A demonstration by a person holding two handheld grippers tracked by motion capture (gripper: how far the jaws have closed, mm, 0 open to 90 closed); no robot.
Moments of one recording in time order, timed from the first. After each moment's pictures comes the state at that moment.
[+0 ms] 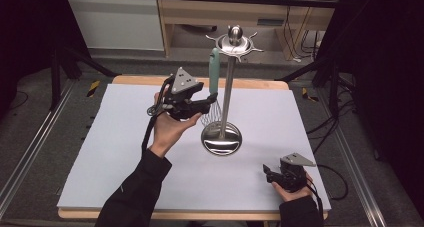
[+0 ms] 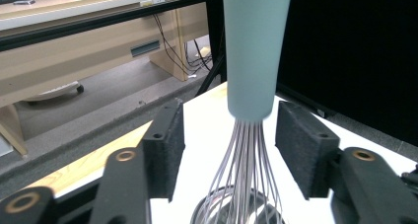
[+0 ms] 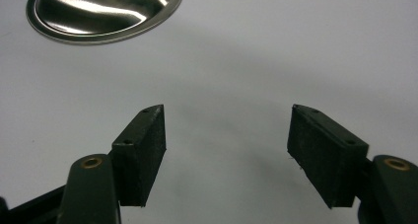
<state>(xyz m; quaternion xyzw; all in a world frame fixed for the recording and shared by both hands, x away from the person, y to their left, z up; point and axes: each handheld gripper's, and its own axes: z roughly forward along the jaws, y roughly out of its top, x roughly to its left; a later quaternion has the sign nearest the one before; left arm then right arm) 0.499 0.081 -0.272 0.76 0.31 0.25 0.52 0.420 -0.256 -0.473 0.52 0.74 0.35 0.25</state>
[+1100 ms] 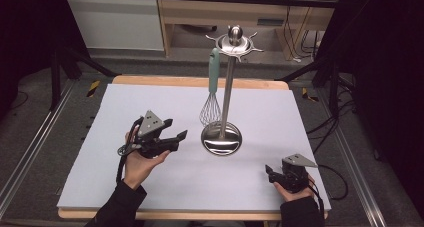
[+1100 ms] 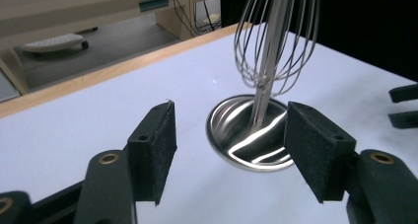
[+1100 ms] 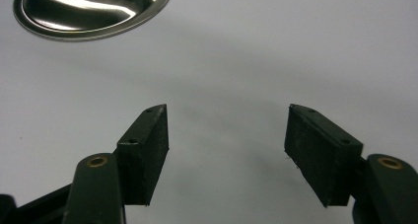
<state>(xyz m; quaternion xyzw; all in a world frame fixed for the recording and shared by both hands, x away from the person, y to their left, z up) 0.461 0.156 -0.367 0.76 0.35 0.23 0.49 0.418 -0.261 -0.474 0.53 0.73 0.35 0.26</state>
